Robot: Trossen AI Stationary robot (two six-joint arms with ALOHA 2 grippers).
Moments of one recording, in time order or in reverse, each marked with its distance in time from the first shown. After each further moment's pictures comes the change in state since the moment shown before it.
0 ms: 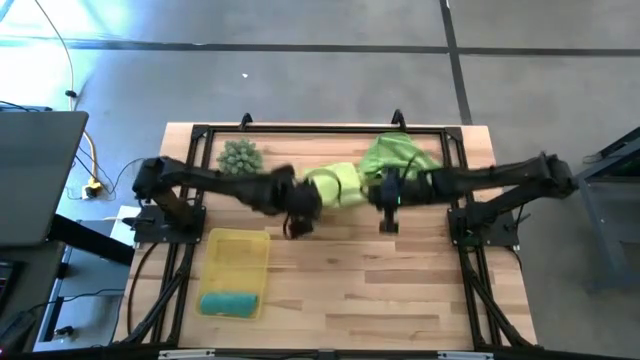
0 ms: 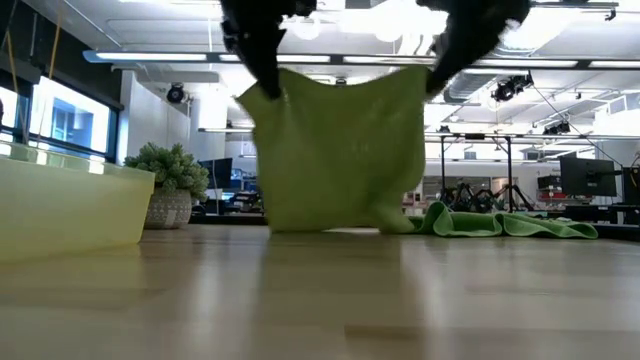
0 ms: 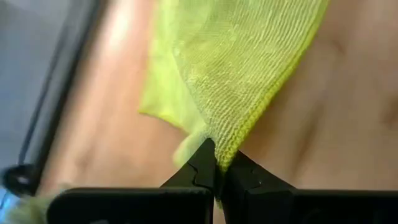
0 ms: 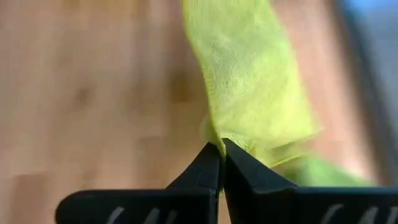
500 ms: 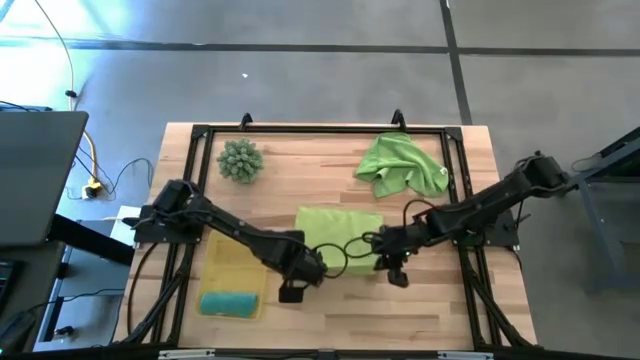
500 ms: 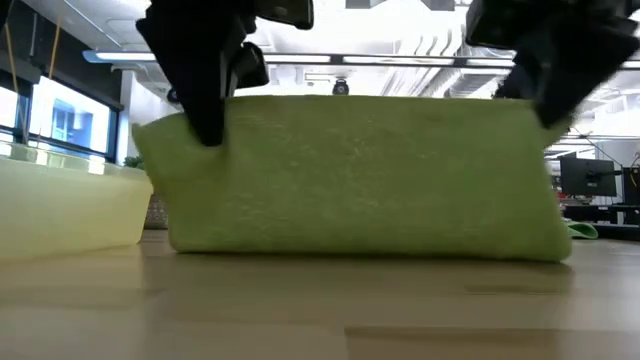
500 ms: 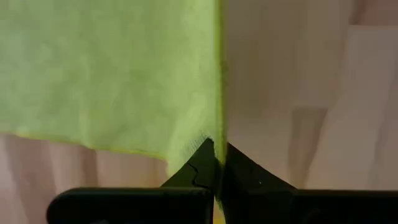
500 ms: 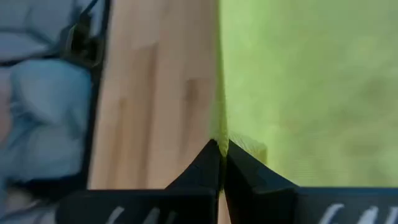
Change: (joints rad) left arm -0.272 0.220 0.000 0.091 0.398 -0.046; right arm 0.284 0.085 -0.315 0.442 -0.398 0.509
